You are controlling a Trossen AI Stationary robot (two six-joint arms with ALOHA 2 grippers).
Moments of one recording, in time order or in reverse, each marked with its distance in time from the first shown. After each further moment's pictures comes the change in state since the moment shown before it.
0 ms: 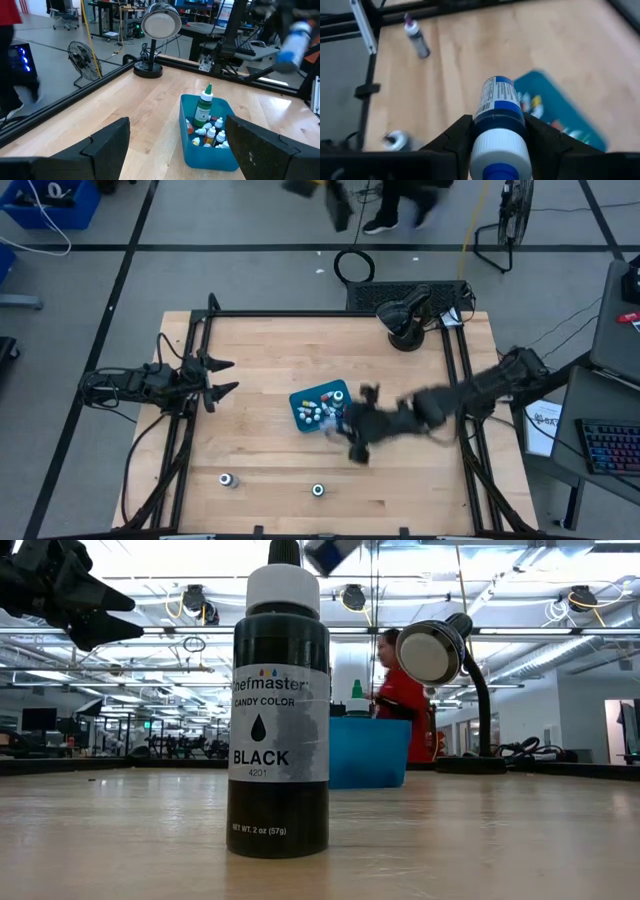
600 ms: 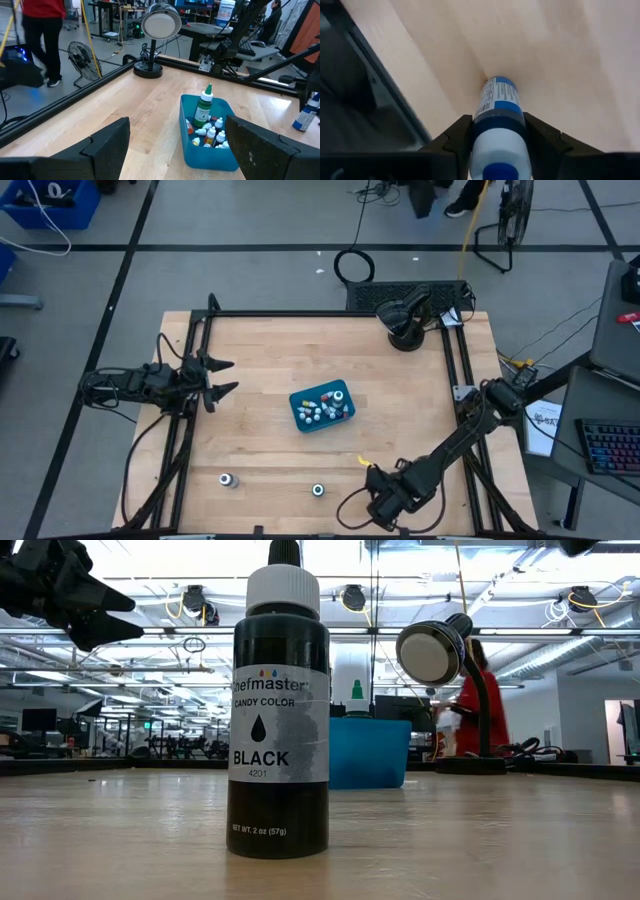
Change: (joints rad) left arm 0.000 0.000 0.000 0.000 0.000 0.000; right arm 0.333 0.337 -0.038 -0.269 -0.403 0.766
